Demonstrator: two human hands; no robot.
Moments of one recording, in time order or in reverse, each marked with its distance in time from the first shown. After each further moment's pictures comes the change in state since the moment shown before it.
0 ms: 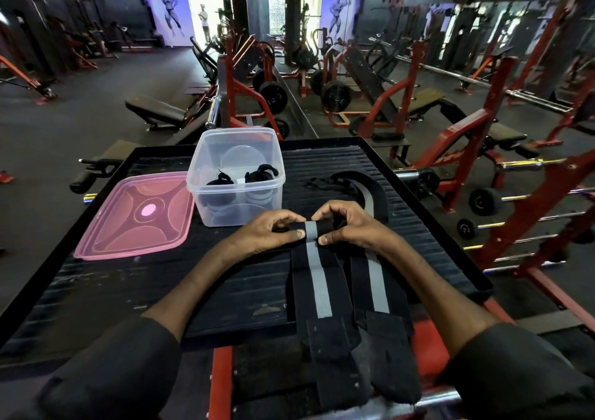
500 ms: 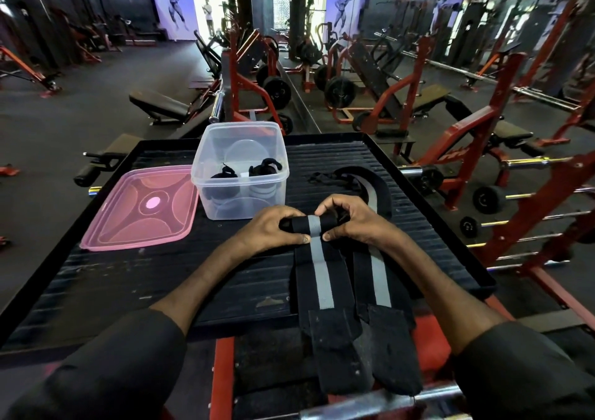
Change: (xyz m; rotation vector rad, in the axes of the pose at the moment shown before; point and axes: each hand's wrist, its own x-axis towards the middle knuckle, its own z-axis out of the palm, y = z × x) left_hand -0.002 -0.006 0.003 0.267 0.044 -0.013; right_hand -0.003 -0.004 0.000 -0.018 -0.011 -0.032
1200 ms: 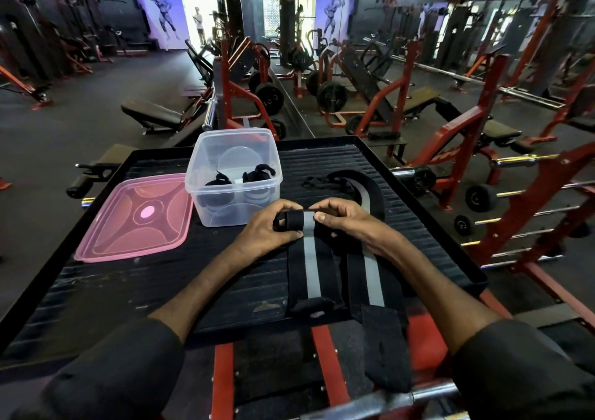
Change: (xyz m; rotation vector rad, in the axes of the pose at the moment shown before) left_hand 0.000 0.003 0.007 -0.243 0.153 0.064; right_hand -0.006 -0.002 0.004 0.218 0.034 0.138
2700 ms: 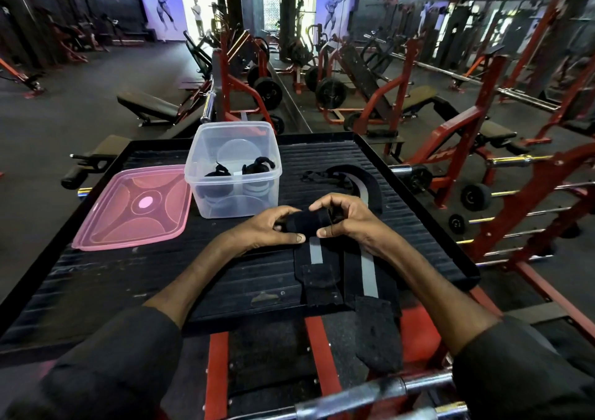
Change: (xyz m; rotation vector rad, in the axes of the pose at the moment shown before) left_hand 0.000 0.007 -0.006 -0.054 -0.288 -0.182; right_hand -0.017 -0.006 0.007 0.031 0.045 -0.082
